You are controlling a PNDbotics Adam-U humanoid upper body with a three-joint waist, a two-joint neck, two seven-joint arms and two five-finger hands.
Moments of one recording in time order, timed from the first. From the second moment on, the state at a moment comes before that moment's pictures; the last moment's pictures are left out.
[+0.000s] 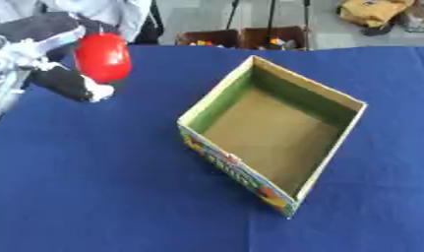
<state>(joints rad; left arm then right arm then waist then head) -0.78 0.79 -0.11 -1.81 -0.63 0.20 -0.69 -0.40 -0.71 -0.15 -1.99 0.26 -0.47 -0.60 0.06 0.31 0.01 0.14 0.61</state>
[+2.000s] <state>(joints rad) -1.05 0.23 -0.36 -1.01 -1.09 -0.01 -0.38 -0.49 -0.68 -0.12 -1.99 0.19 -0.48 -0.54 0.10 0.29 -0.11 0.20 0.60</state>
